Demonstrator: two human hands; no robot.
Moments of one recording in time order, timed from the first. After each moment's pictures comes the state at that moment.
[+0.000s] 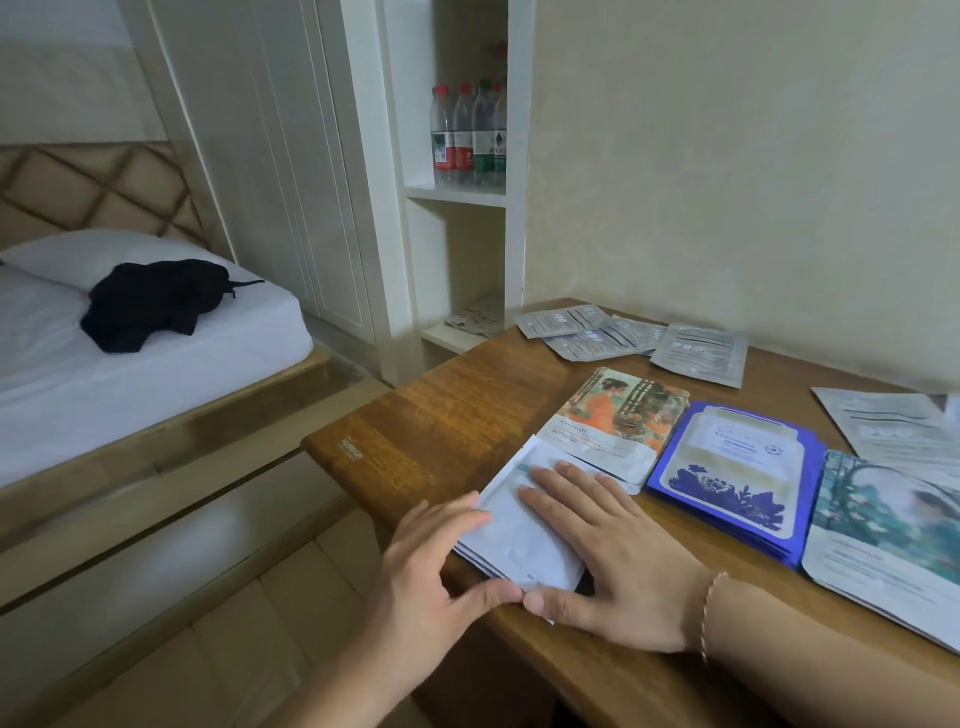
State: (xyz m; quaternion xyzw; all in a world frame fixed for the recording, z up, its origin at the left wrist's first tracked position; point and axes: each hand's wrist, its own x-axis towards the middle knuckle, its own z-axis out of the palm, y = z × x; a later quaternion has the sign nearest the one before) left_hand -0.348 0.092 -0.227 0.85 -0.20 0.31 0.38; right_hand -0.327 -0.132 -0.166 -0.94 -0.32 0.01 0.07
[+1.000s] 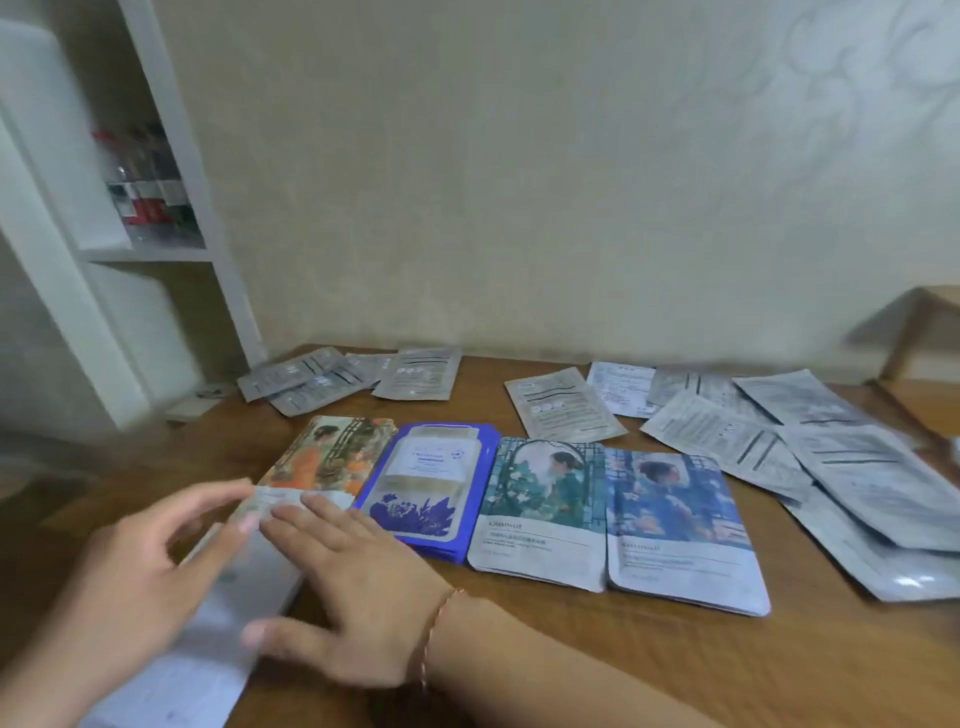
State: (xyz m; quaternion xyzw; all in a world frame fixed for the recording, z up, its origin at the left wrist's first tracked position) left_hand -0.296 0.017 -0.122 0.91 -0.17 0.11 0.37; right_hand -0.349 -0.187 -0.142 -0.91 -0.27 -0.09 0.29
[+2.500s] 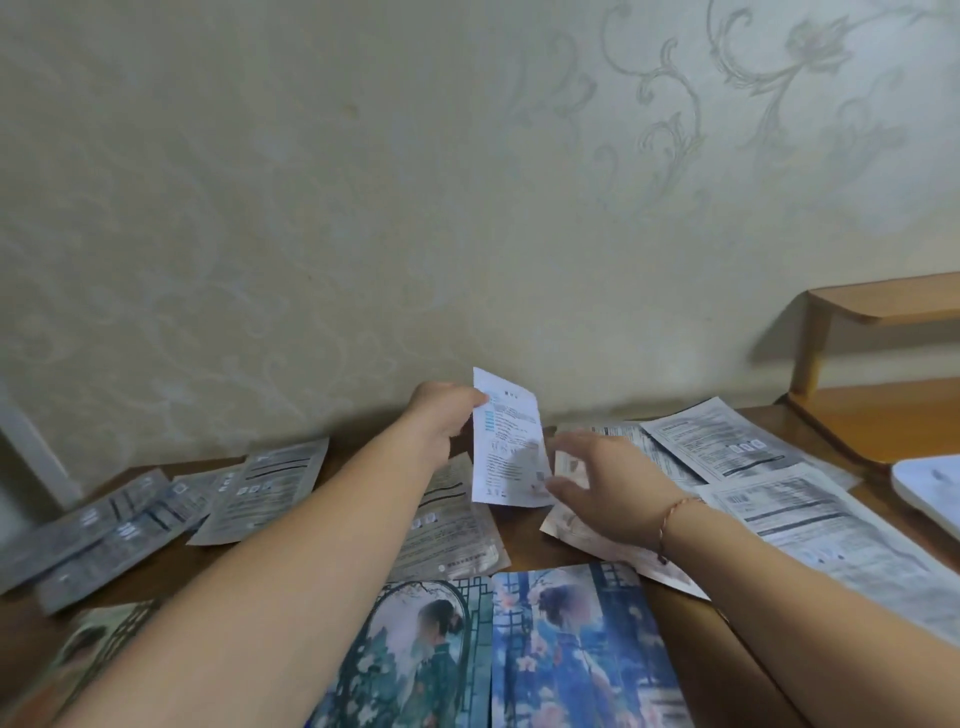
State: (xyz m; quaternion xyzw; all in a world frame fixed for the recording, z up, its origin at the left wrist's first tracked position) left_hand -0.150 -0.431 -0.081 0.78 -0.12 -0.22 0.58; right_hand -0.307 -0.535 -0.128 -0.95 0.14 -0.14 0.23
